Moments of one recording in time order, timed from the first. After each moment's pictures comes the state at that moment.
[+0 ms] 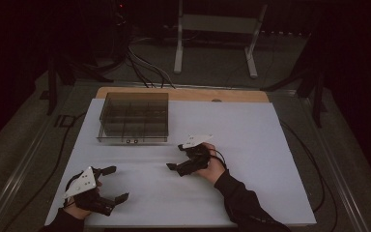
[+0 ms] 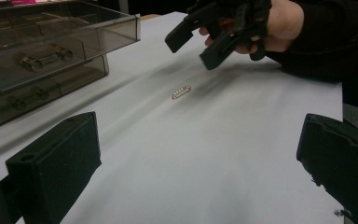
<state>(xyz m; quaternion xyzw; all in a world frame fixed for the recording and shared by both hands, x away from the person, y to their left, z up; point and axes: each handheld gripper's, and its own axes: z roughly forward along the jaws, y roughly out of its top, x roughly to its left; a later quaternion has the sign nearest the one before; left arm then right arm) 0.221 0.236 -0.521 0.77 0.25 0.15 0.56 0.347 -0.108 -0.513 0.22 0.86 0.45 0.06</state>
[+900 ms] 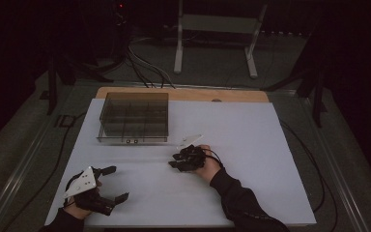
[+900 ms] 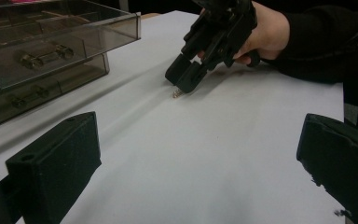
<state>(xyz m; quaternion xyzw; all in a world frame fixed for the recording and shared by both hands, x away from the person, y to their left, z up) 0.221 0.236 -0.522 0.77 0.25 0.15 0.56 0.358 -0.095 -0.534 0.22 0.90 0.37 0.05</state>
